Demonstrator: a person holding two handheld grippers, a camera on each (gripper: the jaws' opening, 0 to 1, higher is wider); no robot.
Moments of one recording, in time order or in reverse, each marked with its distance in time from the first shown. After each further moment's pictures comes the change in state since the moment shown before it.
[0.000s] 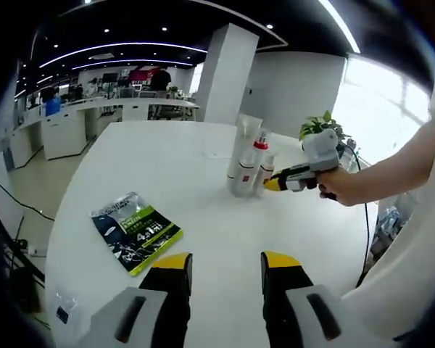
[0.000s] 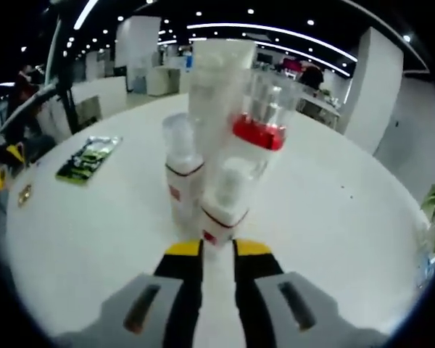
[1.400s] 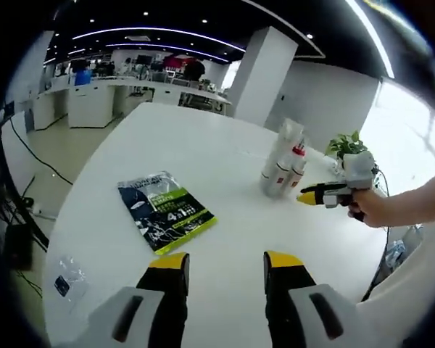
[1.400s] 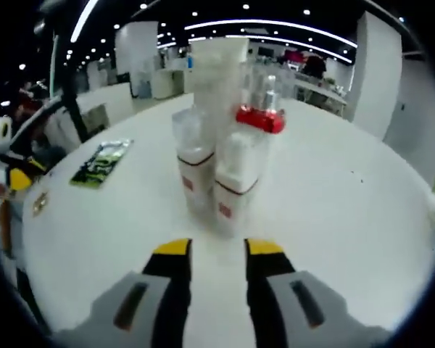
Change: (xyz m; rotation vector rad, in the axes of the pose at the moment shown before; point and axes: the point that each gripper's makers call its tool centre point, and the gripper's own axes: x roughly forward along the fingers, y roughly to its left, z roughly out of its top) left arm -0.003 0.056 -0.013 -0.231 -0.005 0.110; right arm -0.017 0.026 -0.013 0.119 0.004 0.101
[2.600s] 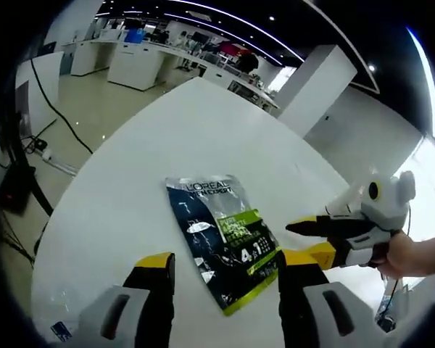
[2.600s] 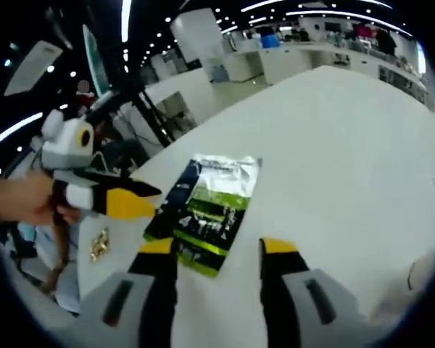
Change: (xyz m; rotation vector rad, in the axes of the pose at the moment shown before) left arm 0.068 0.088 0.032 -0.285 0.043 0.073; right arm 0.118 0.201 0.067 -0.050 0.157 0.528
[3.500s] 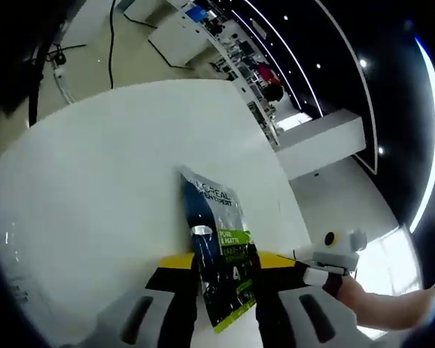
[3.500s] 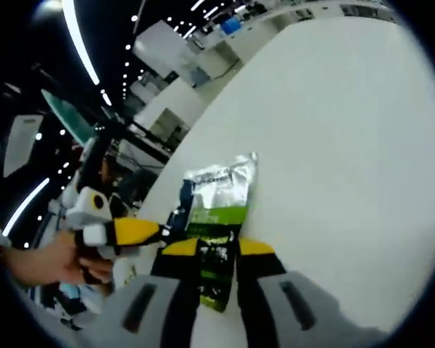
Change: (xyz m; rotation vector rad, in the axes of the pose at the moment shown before) left arm 0.005 -0.005 0.000 -0.449 -0.073 -0.201; right arm 0.016 0.005 0.001 0.359 -0.014 0.111
